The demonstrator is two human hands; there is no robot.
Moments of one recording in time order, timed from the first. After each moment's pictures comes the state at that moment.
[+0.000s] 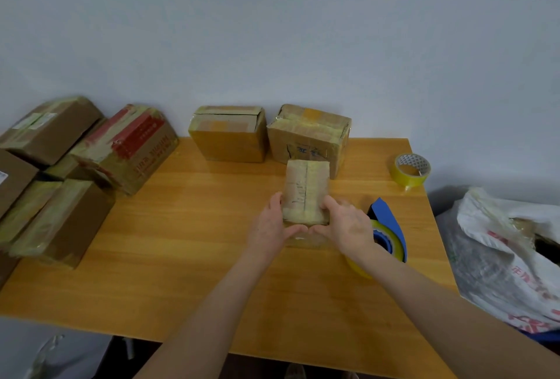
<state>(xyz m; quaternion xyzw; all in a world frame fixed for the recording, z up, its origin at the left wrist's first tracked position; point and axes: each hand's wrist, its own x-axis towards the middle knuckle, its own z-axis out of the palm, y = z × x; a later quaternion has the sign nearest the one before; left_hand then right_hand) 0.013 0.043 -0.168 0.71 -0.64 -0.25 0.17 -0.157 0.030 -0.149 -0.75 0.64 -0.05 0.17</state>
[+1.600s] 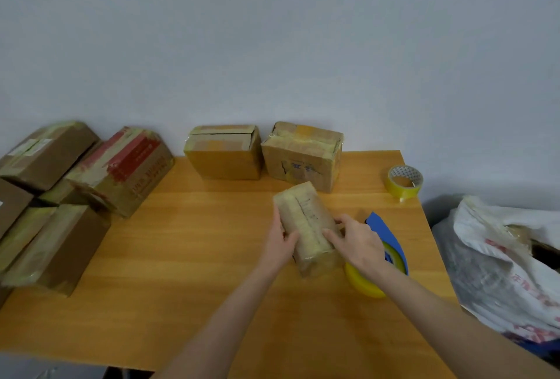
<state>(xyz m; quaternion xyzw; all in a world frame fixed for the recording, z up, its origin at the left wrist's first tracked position) -0.010 0.044 -0.155 0.67 -0.52 -0.44 0.30 -0.178 0.025 -0.161 -0.66 0.70 -0.11 0.26</state>
